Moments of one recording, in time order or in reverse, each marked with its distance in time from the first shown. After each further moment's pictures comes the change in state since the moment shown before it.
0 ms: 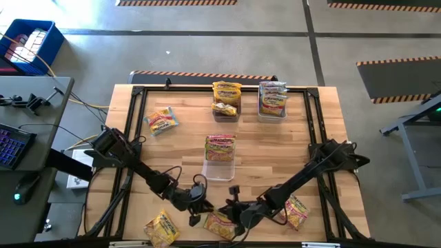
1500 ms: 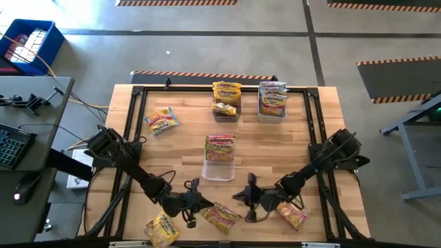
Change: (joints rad) left arm -0.076 -0.041 0.000 0.062 -0.302 0.372; right arm -0.008 -0.179 -0.425 0.350 0.038 0.336
